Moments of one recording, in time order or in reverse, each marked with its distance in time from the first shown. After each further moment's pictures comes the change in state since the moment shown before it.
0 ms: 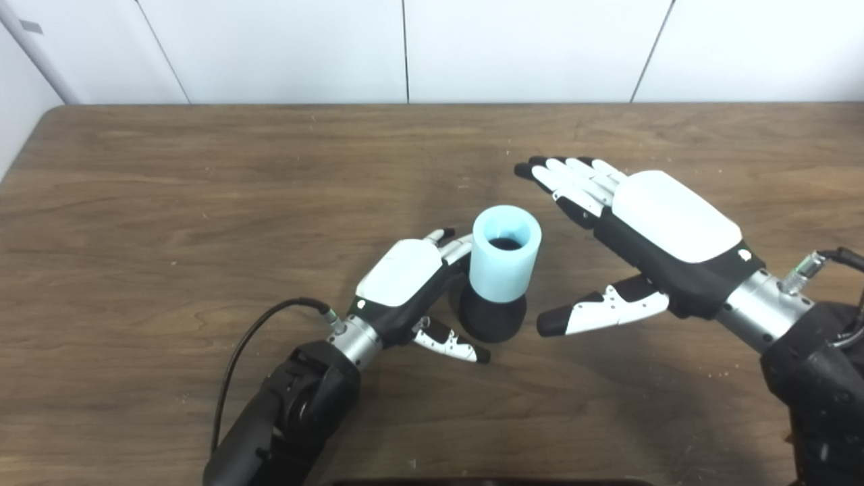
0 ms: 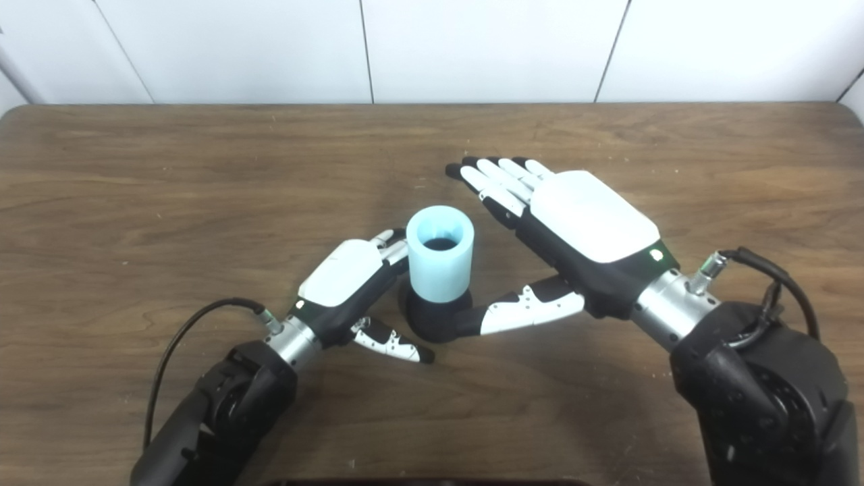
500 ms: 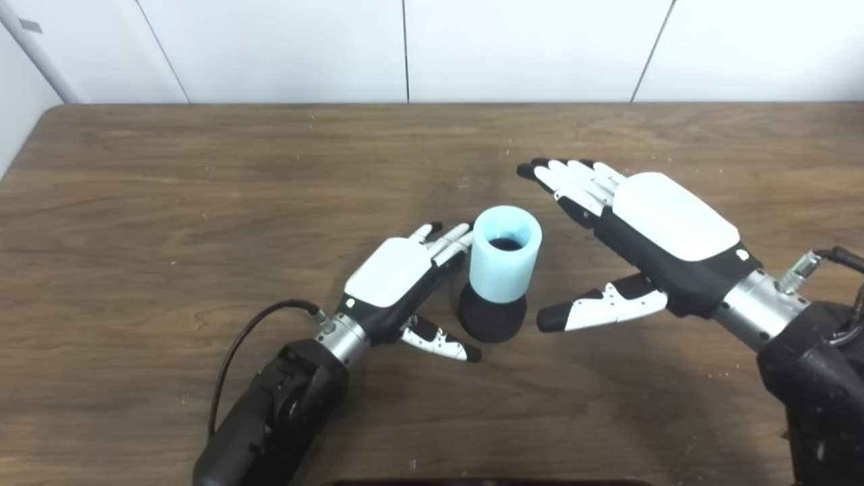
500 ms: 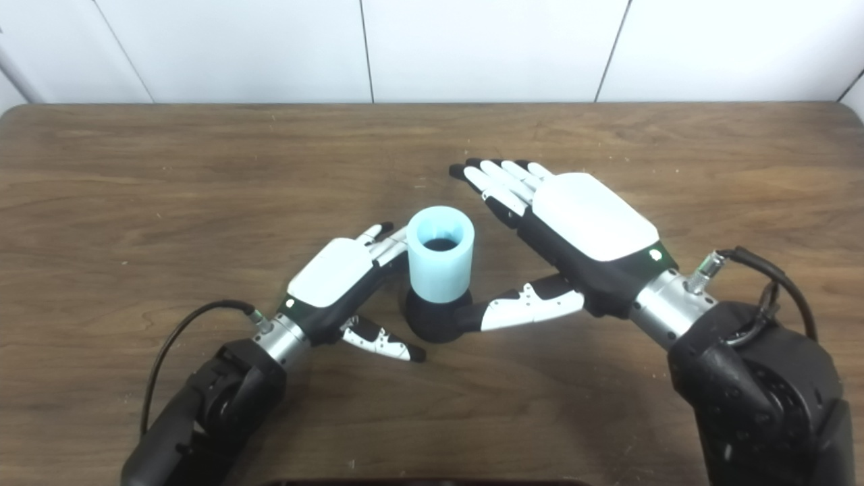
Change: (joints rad) left arm -0.002 0.014 0.060 0.012 0.018 -0.034 -0.021; right arm 0.013 -0.001 -0.009 0.014 0.015 0.009 -0.010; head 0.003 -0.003
